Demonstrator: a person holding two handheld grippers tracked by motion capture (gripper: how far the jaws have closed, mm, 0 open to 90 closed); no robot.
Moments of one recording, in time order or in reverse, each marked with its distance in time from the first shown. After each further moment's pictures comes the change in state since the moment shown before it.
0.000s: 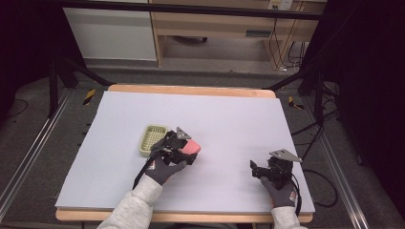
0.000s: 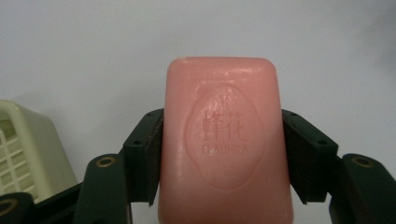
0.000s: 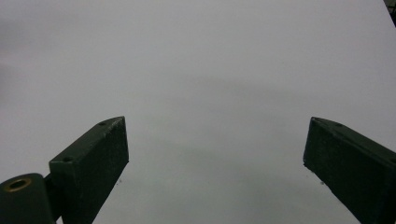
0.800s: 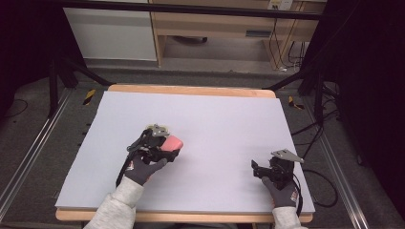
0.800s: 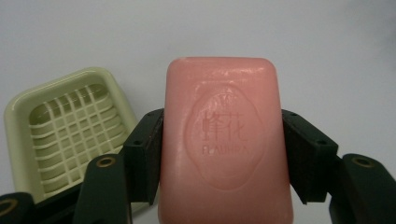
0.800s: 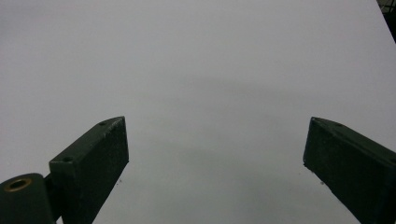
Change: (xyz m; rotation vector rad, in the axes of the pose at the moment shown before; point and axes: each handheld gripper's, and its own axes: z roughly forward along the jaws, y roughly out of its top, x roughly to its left) left arm 0.038 -0.021 -0.039 -0.056 0.044 -0.078; right arm -0.003 0.000 -0.002 -0.001 -0.003 0.009
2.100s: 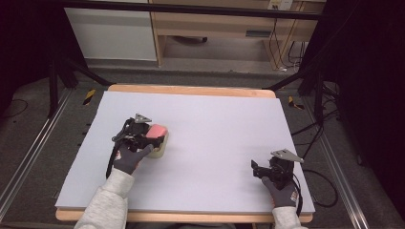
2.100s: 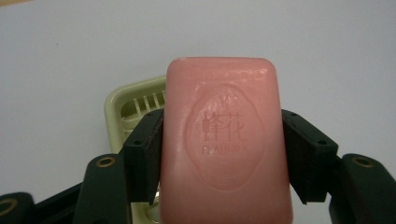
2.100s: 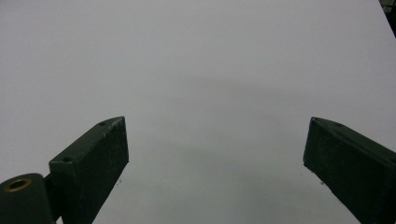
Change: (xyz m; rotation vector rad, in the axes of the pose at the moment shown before) left arm 0.053 0.002 -0.002 -0.024 0.087 -0.118; right arm 0.000 0.000 0.000 -0.001 0.004 0.000
